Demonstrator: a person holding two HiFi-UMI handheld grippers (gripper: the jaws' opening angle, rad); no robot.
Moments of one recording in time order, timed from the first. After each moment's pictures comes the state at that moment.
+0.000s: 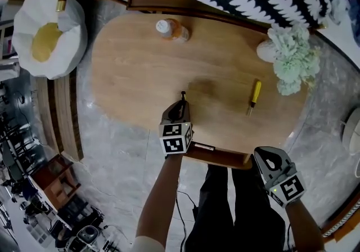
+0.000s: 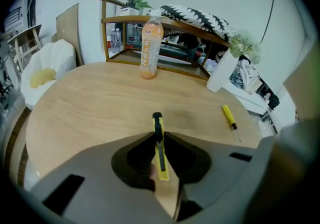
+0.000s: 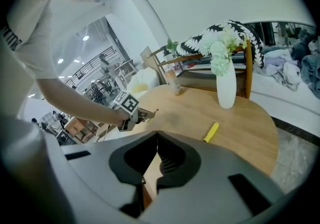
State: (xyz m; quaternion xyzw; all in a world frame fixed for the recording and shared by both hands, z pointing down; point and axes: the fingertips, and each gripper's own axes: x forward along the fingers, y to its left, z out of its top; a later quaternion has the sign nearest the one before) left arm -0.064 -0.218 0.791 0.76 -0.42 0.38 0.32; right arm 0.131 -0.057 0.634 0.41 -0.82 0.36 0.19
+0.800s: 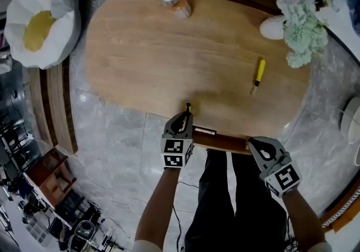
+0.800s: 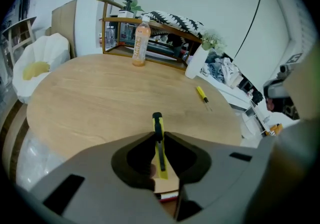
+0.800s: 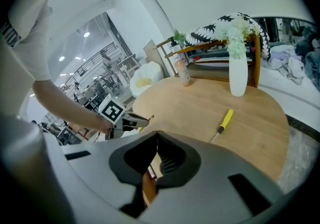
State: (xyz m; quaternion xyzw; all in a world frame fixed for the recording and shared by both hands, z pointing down) left arm -0.094 -0.099 0.785 0.79 -0.36 0.37 0.33; right arm 0.081 -0.018 0.653 0.39 -0.82 0.37 0.21
